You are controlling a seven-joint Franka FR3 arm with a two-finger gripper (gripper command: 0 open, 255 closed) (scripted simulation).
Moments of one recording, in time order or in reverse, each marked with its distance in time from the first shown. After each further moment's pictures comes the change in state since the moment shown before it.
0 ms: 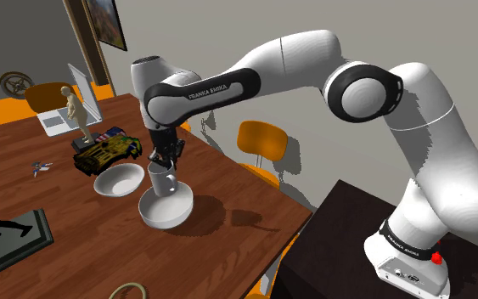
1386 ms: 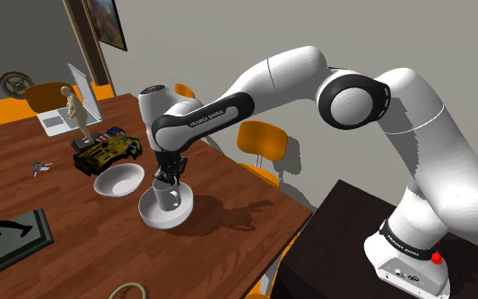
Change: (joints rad) arm -0.001 0.068 -0.010 -0.076 -0.014 0.143 0.007
